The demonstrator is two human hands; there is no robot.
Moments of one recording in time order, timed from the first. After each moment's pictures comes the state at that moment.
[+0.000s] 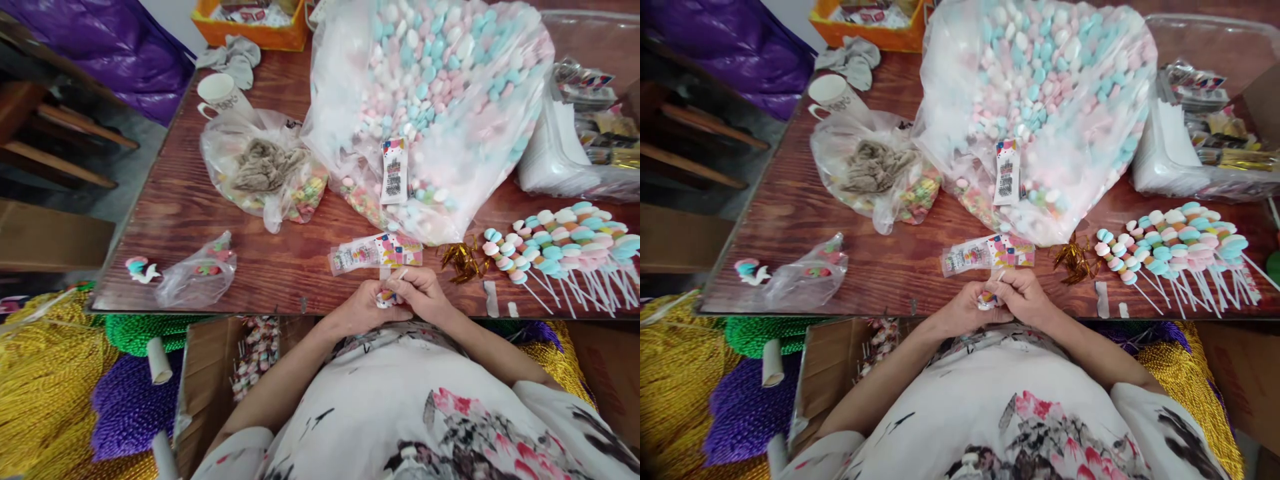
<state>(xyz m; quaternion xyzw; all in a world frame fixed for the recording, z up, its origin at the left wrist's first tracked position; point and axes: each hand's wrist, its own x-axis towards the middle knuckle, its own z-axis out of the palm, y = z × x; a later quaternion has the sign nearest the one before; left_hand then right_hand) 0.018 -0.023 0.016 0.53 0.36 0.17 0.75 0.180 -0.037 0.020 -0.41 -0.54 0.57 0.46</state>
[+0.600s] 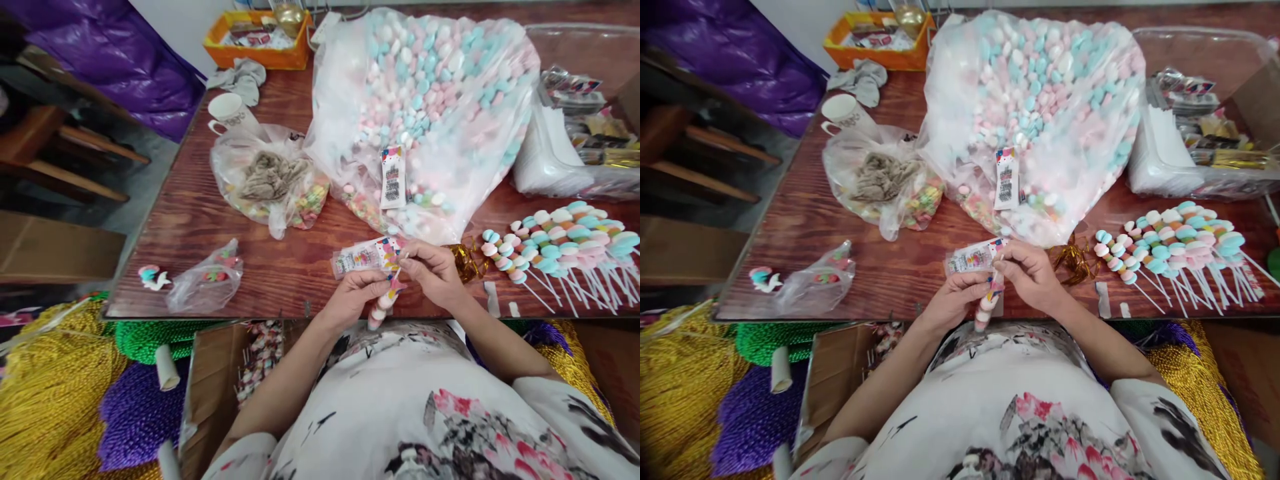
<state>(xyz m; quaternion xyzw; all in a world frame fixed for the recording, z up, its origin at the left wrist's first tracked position) 0.004 -0.017 0.026 0.37 0.38 0.24 0.81 0.194 -0.014 0.046 -0.40 -0.62 0.43 0.51</state>
